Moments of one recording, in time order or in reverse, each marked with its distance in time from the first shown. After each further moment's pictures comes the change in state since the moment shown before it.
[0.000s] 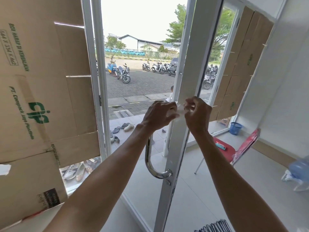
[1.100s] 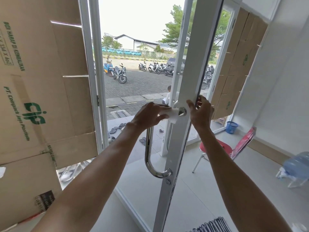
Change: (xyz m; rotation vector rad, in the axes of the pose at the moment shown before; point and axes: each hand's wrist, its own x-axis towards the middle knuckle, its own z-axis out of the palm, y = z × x) left_hand -0.014 -0.021 -0.027 0.011 -0.088 0.133; right_hand 0.011 0.015 0.009 0.027 0.027 0.253
